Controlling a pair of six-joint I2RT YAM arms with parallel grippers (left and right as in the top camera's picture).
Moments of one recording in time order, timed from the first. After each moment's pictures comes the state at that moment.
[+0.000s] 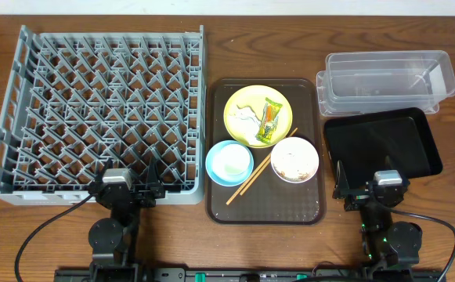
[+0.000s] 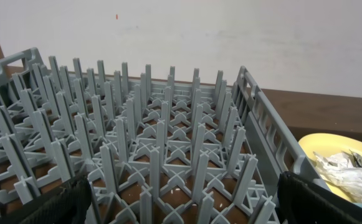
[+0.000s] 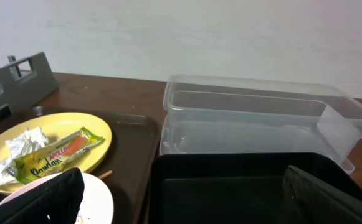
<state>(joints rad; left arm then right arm) 0.00 0.01 0.01 -0.10 0.00 -0.11 0.05 0.01 0.01 -0.07 -0.03 -0.03</state>
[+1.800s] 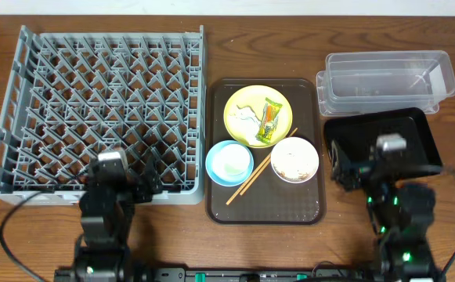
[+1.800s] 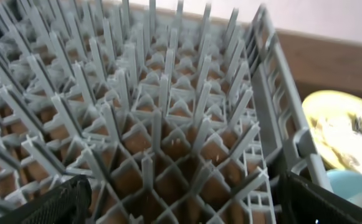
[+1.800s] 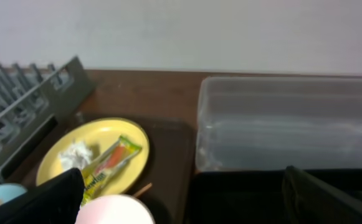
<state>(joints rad) 0.00 0.47 0.39 -0.40 0.00 -0.17 0.05 0.61 0.38 -0.05 -0.17 0.07</state>
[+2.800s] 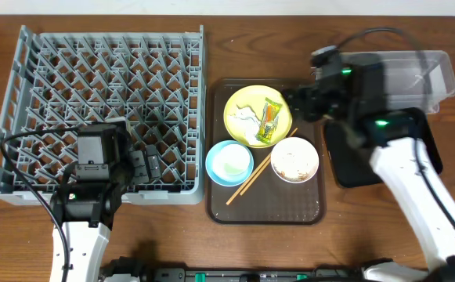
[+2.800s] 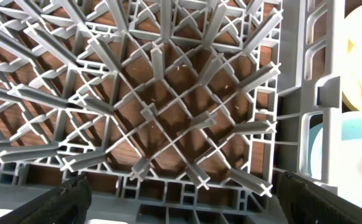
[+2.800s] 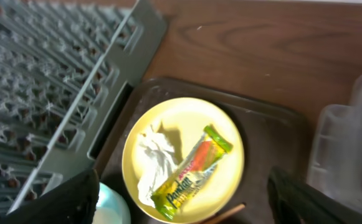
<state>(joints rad) 0.00 0.97 0.84 -0.84 0.01 -0.17 0.27 1.45 1.15 -0.39 -0.29 0.14</state>
